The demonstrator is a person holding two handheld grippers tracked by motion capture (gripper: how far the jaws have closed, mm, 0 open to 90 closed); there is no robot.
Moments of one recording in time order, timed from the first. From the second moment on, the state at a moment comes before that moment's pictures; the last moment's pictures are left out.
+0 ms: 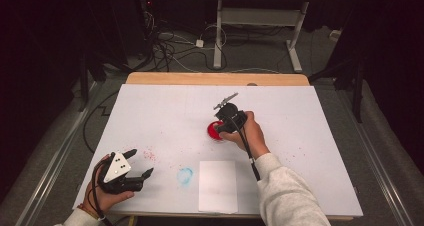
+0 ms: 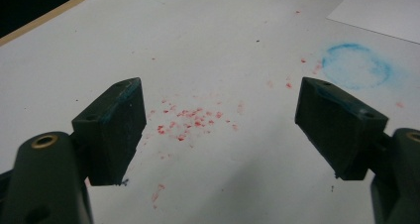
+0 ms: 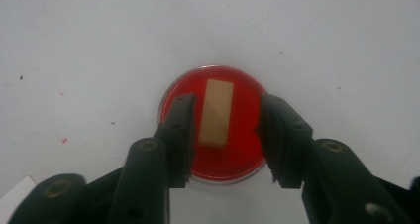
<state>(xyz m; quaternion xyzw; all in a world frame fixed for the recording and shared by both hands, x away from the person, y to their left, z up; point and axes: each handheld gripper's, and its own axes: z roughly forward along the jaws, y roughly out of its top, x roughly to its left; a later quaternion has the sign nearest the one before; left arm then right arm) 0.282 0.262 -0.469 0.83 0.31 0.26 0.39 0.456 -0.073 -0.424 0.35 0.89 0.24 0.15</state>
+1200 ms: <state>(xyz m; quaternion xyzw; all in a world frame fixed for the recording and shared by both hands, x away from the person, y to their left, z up) 0.282 0.263 -0.469 0.83 0.31 0.26 0.38 0.438 -0.075 -0.380 0.32 0.88 0.29 0.19</state>
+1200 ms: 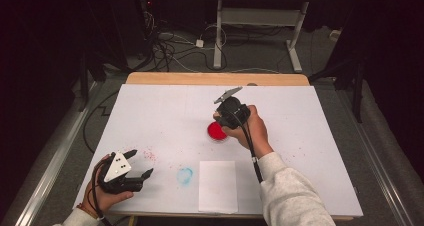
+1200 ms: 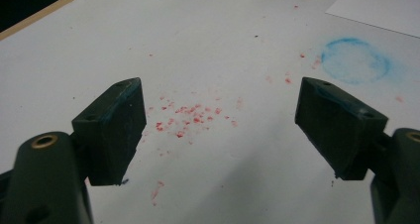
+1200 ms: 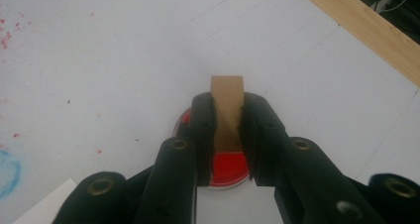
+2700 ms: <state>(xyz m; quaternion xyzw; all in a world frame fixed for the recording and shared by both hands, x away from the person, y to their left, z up) 0.283 0.259 -0.471 0.84 0.29 0.26 0.37 0.455 -0.071 -0.444 0.34 0.90 0.23 0.15</state>
